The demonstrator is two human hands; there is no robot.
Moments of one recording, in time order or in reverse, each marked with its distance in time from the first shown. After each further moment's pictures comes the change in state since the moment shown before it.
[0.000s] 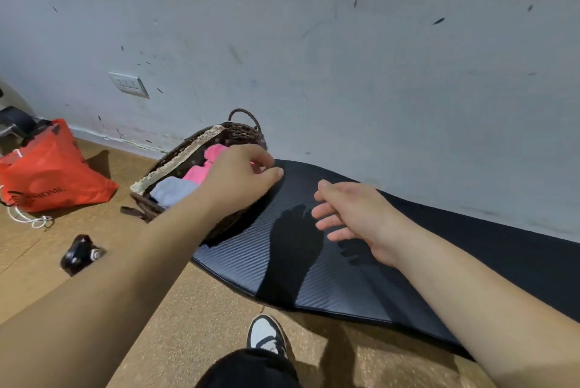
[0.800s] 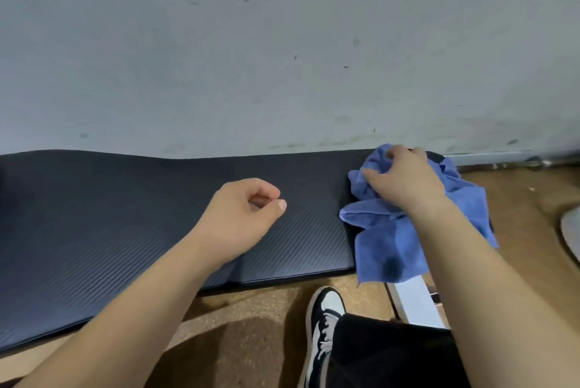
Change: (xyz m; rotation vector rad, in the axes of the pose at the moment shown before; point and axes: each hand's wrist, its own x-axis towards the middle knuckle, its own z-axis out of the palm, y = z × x) left_hand -0.114 0.245 0.274 -0.383 -0.595 0.083; right_hand -0.144 0.232 -0.352 -0.622 0.835 0.400
